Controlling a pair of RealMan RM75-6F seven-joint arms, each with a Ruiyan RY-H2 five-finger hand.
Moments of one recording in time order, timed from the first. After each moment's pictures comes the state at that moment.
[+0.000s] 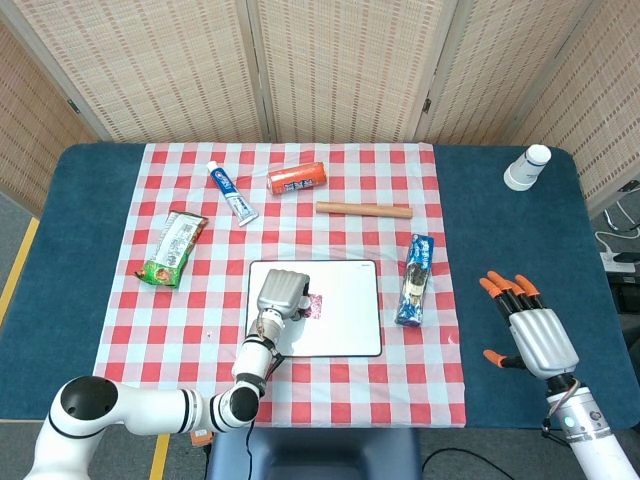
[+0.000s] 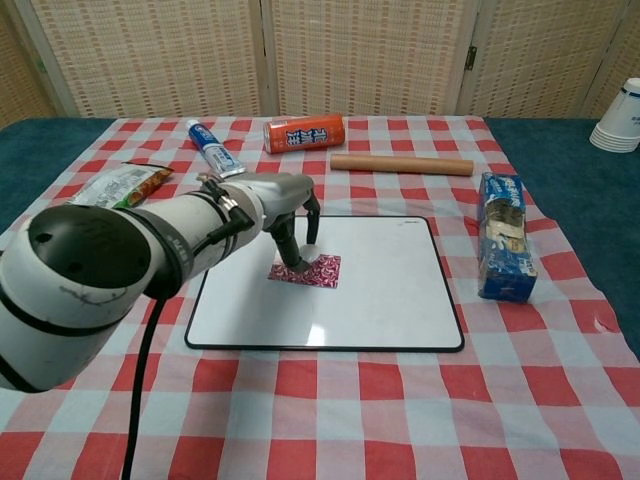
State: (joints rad) left arm -1.14 -1.89 -0.33 -1.35 0.37 1.06 0.89; right arm 0.22 -1.09 0.03 -1.76 -1.49 1.29 -0.09
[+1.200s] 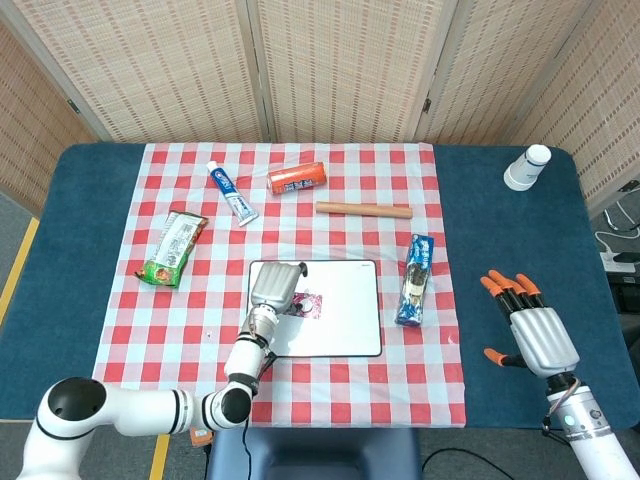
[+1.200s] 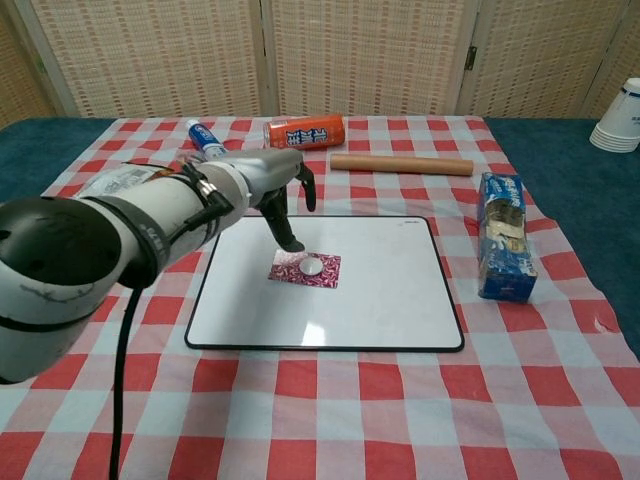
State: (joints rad) left arm -1.09 -1.82 -0.34 -1.43 0.48 1.13 0.82; right arm 0.23 -1.09 0.04 -1.76 -1.48 1.29 -0.09
